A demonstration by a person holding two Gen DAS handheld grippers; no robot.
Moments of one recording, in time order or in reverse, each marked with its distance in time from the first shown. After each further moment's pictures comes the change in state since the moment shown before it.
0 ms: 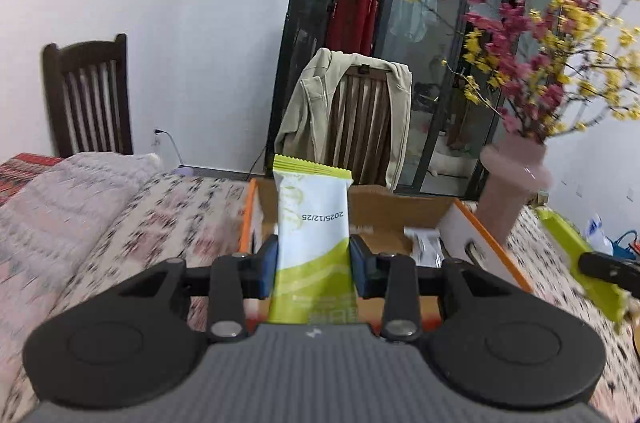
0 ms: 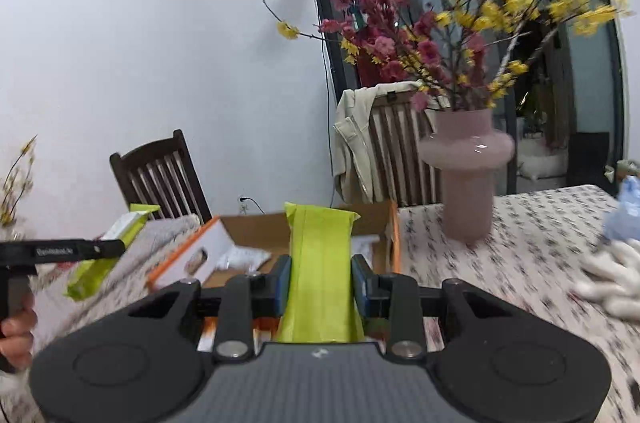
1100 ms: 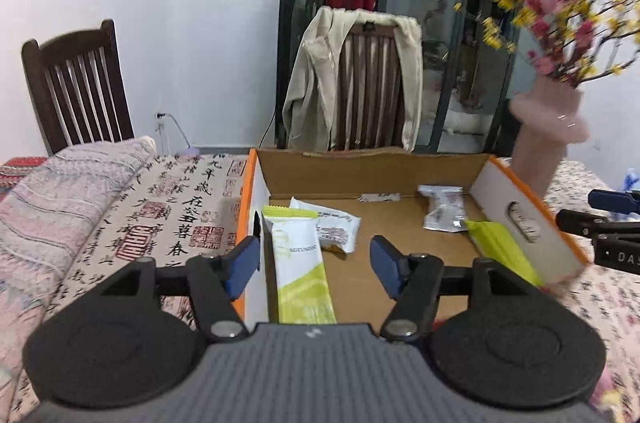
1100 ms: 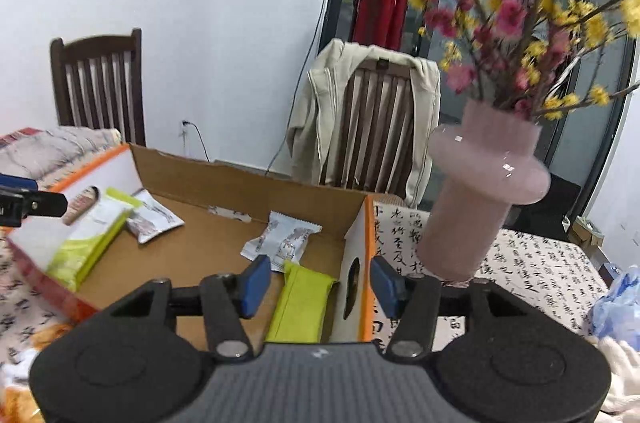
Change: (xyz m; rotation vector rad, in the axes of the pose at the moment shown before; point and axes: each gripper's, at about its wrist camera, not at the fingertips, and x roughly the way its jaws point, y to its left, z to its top) left arm 0.036 -0.002 -0.015 0.096 0.092 0.045; right arm 0.132 0.018 0.011 -0.301 0.149 -0.208
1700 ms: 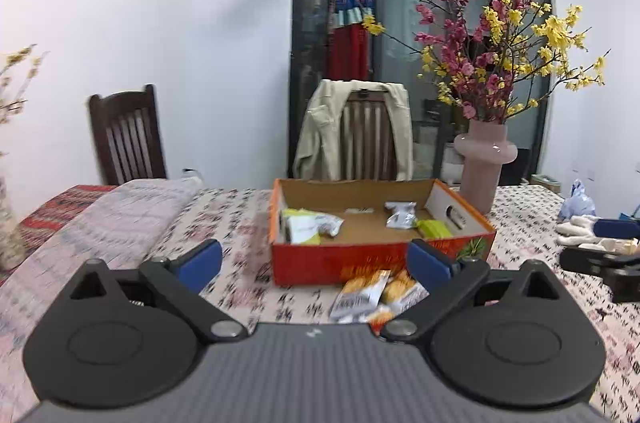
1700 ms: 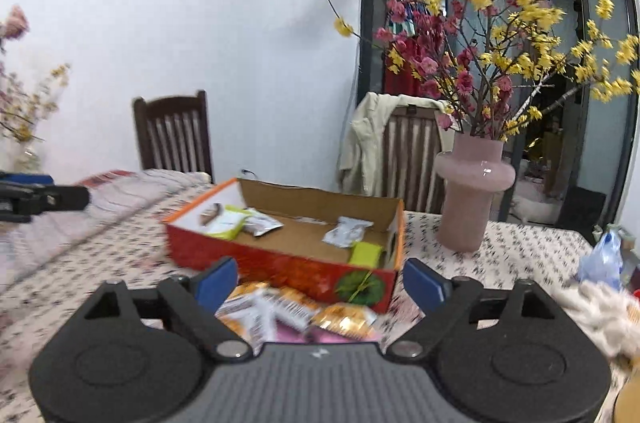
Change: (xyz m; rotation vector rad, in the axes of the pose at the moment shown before) left arm -0.203 -0.027 -0.083 0.013 -0.203 0.059; right arm -0.202 0.008 -0.073 0.066 -0.157 0.167
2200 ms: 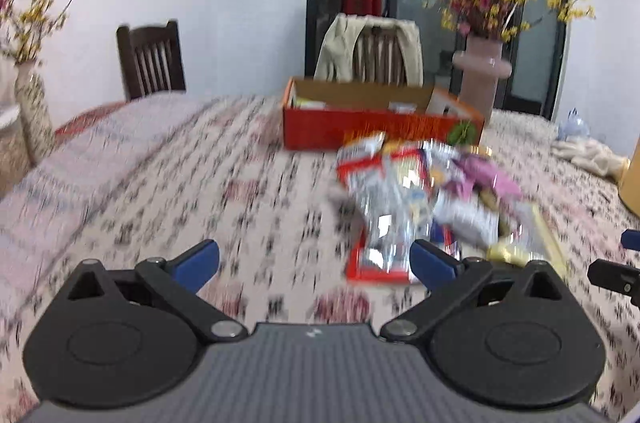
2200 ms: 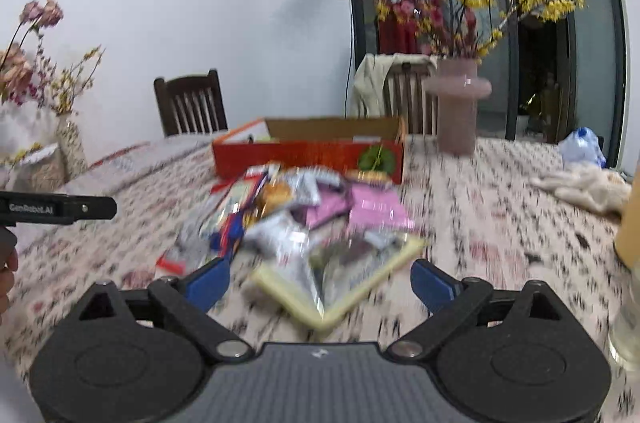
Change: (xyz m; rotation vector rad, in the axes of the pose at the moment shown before) left arm -0.065 -0.014 -0.109 -0.026 0.180 0.043; right arm -0.104 0.026 -0.126 0.087 0.074 0.018
